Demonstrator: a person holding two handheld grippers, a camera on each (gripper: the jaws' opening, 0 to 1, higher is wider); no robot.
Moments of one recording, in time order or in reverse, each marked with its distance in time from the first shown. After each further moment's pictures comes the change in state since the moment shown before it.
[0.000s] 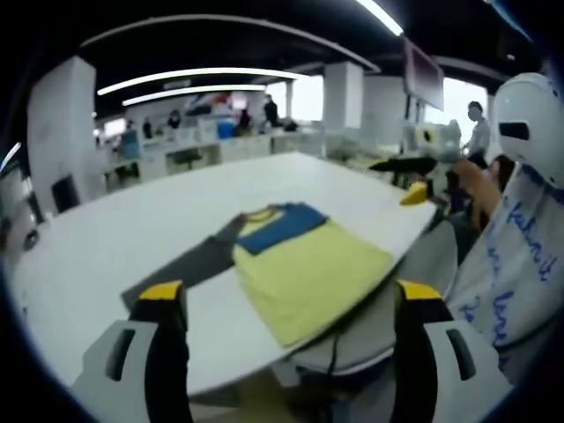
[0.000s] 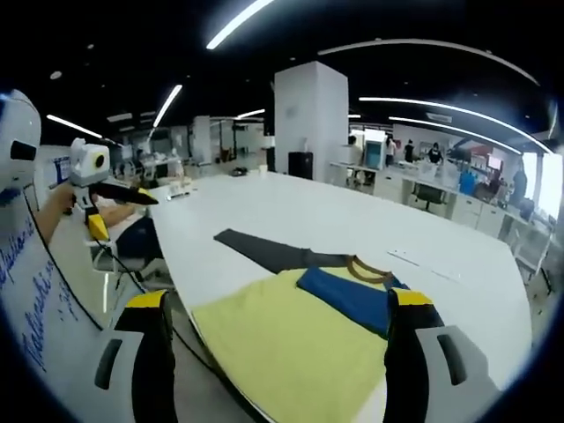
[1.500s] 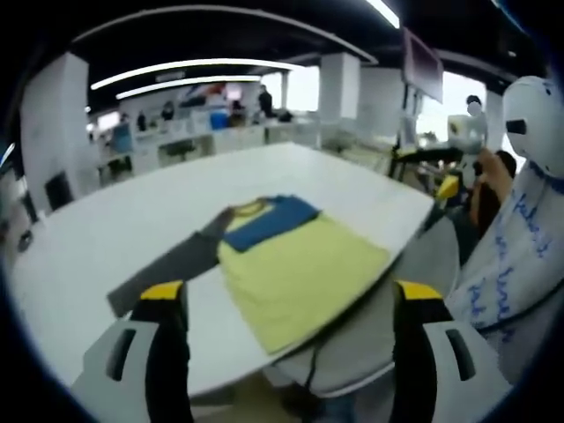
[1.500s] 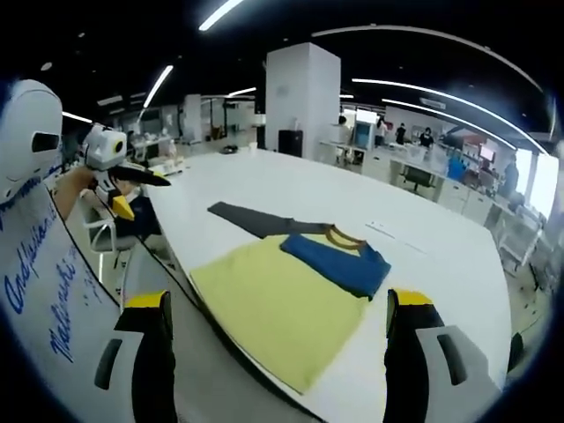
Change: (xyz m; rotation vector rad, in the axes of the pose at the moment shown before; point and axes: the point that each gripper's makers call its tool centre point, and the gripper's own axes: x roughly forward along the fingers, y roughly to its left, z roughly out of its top) left arm 0.035 -0.025 0.003 0.001 0.052 -0.028; right arm -0.079 -0.022 -0.028 0.002 0.102 -0.054
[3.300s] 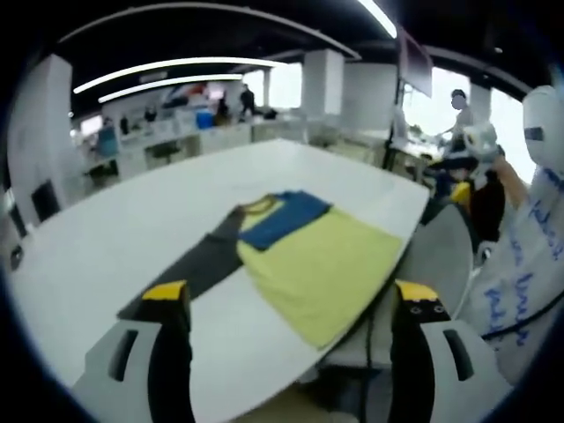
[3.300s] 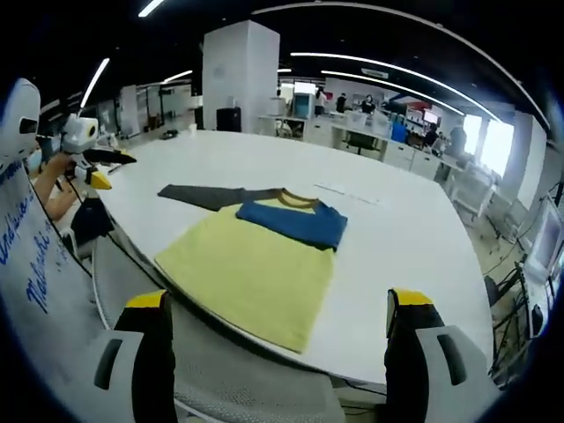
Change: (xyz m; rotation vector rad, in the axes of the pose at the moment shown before) left arm 0.000 0.091 -0.008 0.043 0.008 -0.088; right arm -0.018 0.005 -0.039 0.148 0.125 -0.308
